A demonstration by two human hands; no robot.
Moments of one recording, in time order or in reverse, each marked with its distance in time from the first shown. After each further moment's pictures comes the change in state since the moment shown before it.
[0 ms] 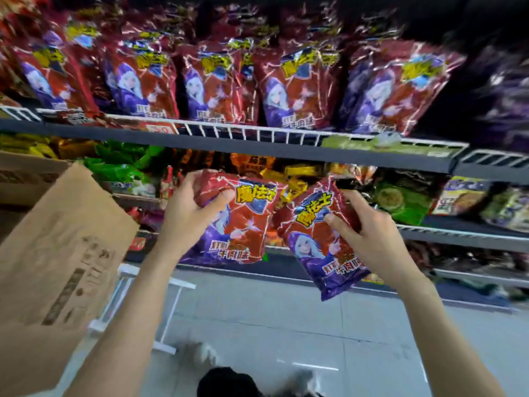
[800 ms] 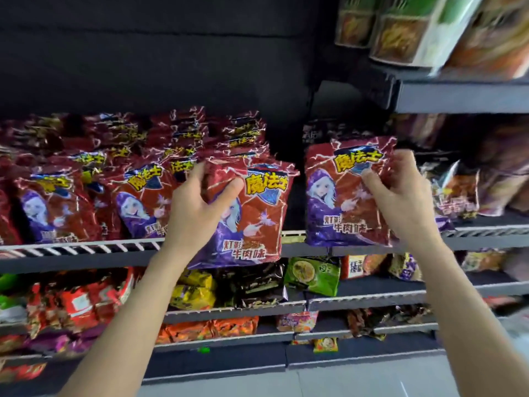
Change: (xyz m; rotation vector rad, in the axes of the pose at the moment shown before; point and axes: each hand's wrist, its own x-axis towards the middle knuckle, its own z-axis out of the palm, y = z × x) left_hand 0.125 0.183 0.197 -0.123 -0.026 0.396; right_hand 0.106 0.138 -0.227 0.071 0.627 0.095
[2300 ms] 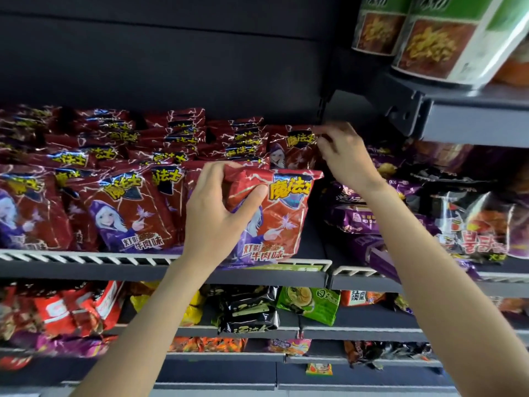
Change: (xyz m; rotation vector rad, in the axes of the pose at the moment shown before) left_hand 0.029 -0.004 0.055 0.164 0.158 0.157; right_hand 0.137 0.009 0.091 -0.082 -0.298 -0.266
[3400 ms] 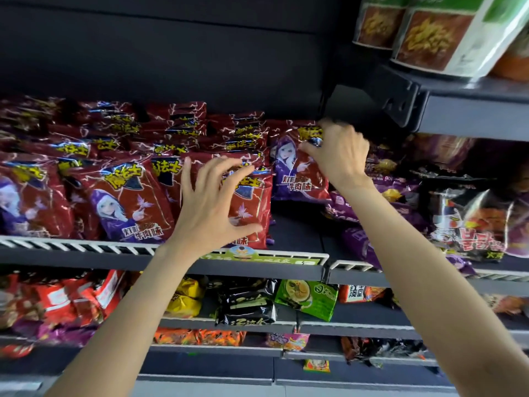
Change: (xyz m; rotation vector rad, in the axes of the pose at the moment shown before) left_hand 0.003 -0.053 0.003 0.712 -0.195 0.364; right_hand -0.003 -0.028 0.007 -0.470 0.114 0.102
